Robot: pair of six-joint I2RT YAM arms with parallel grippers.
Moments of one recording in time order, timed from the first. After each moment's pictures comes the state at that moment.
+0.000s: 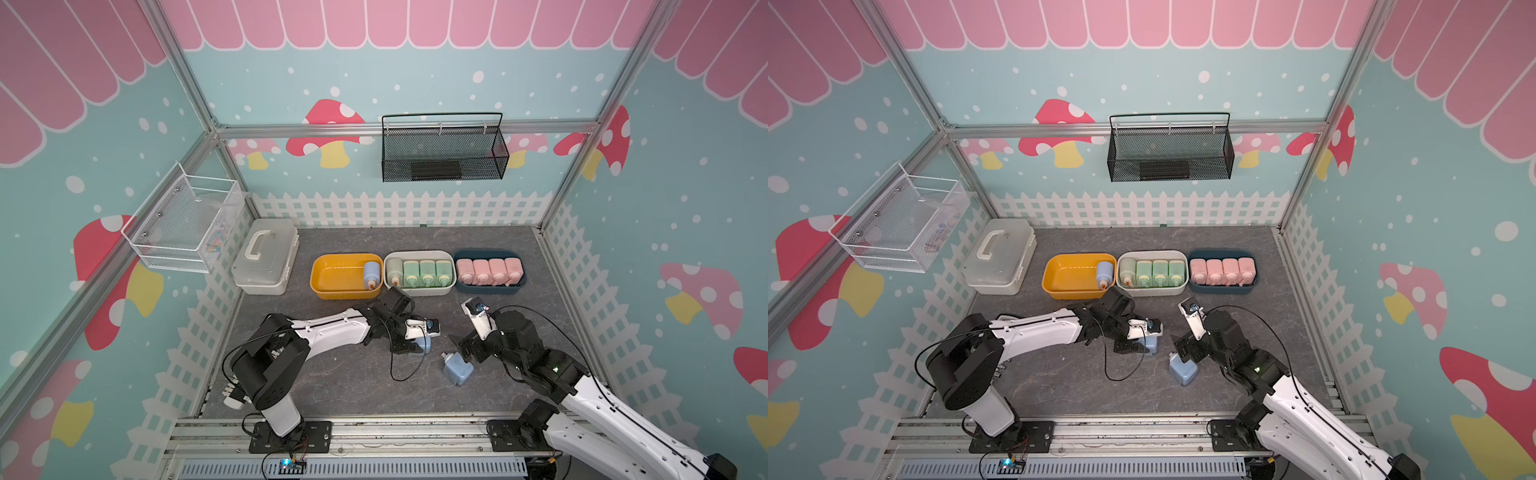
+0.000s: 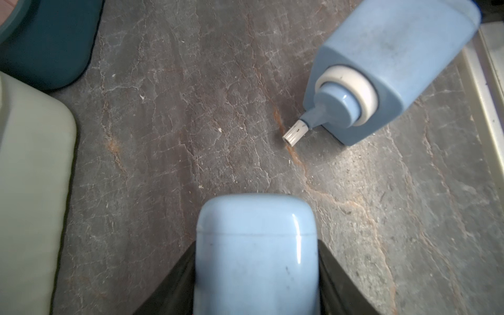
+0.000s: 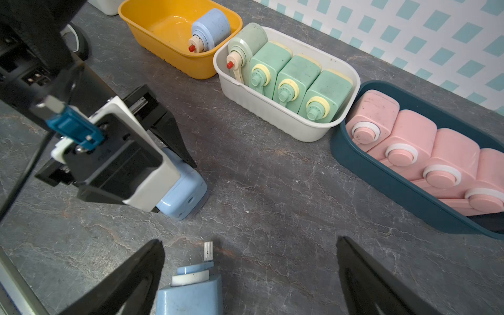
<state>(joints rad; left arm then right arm) -0.78 1.70 0.99 -0.28 0.42 0.74 0.68 0.72 0.59 -0.47 0.09 -0.03</state>
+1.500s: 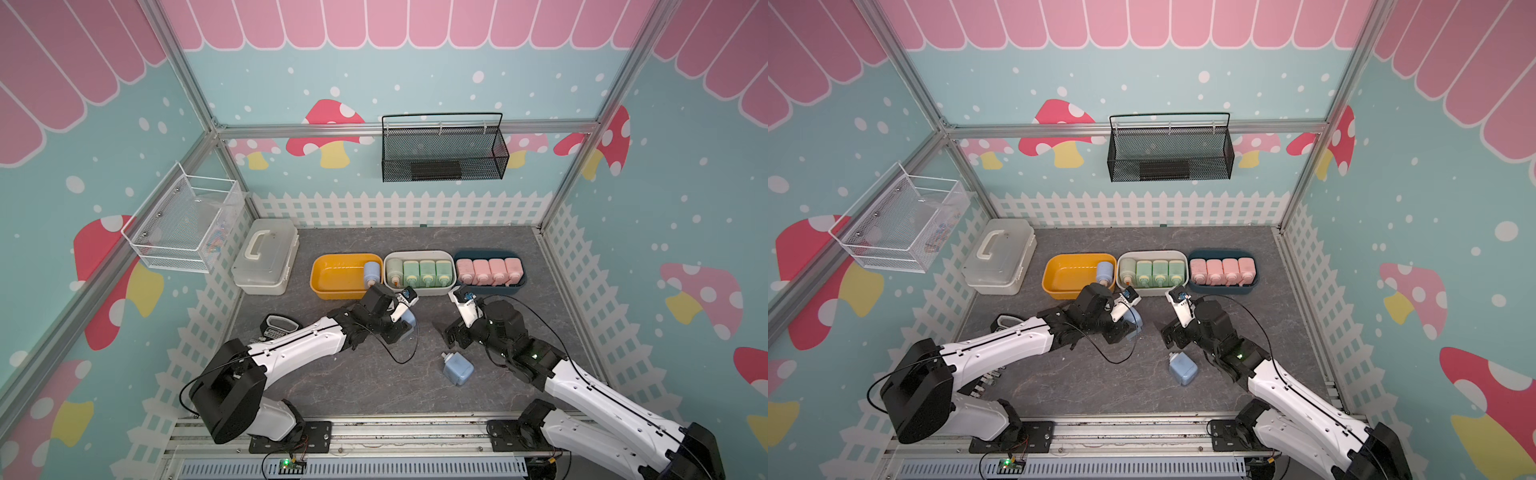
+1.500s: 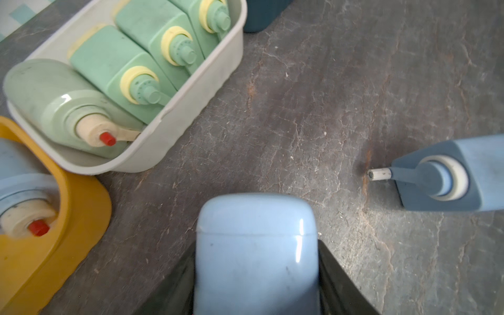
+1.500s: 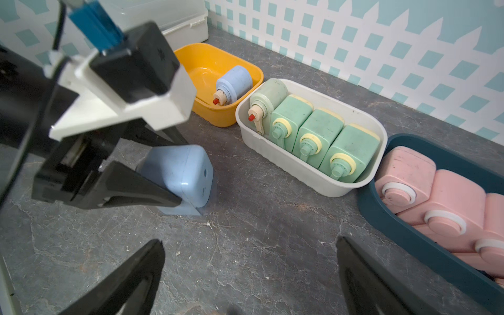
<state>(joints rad) -0.73 1.43 0.89 -0.25 0.11 0.12 0.68 0.91 0.59 -0.14 -0.01 -0.02</state>
